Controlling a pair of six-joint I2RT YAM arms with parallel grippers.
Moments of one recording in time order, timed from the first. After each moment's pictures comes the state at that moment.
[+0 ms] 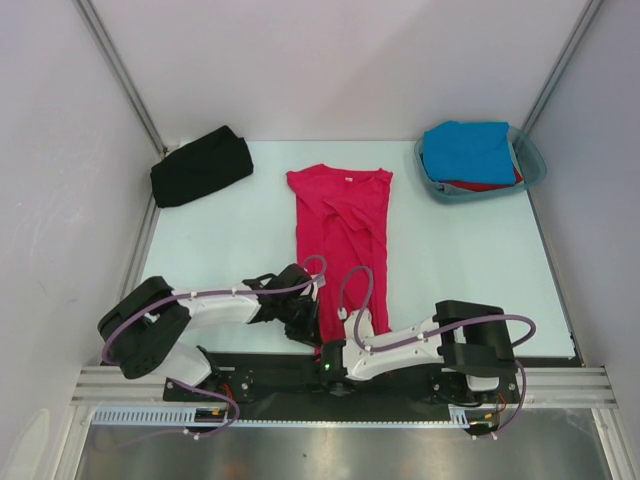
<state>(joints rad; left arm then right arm) -0.86 1.45 0.56 -0.22 0.43 -0.73 1.59 1.80 1.12 -1.25 0.46 1.47</state>
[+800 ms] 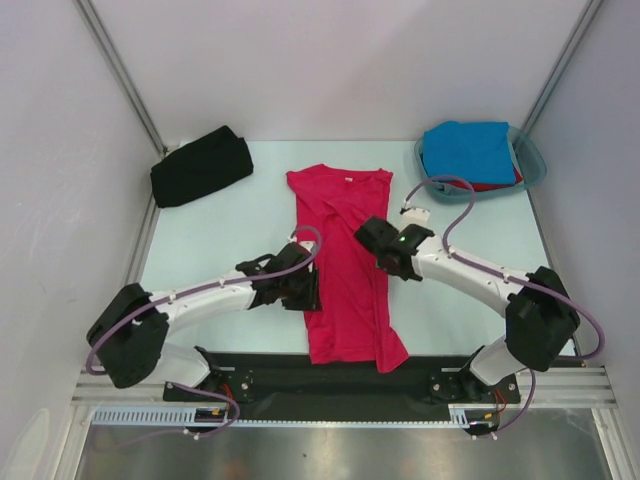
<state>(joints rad) -0.83 1.36 0.74 -0.40 0.07 -0.70 0.83 1.52 1.14 -0.96 0.70 1.08</state>
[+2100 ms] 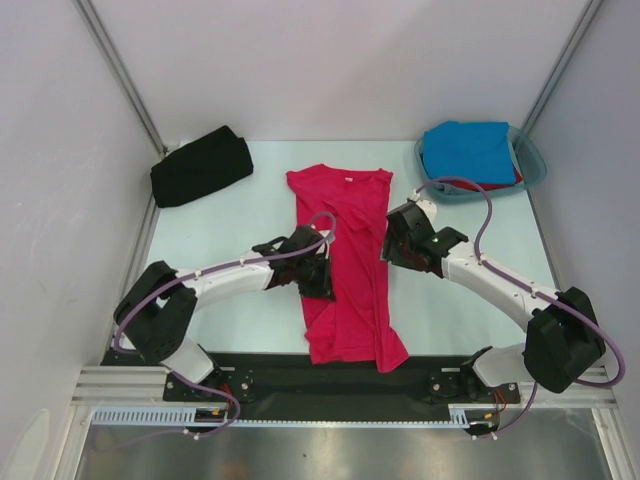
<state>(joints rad) -0.78 1.55 0.88 -0.34 0.27 -0.67 0.61 1.37 0.99 -0.57 0.28 0.76</state>
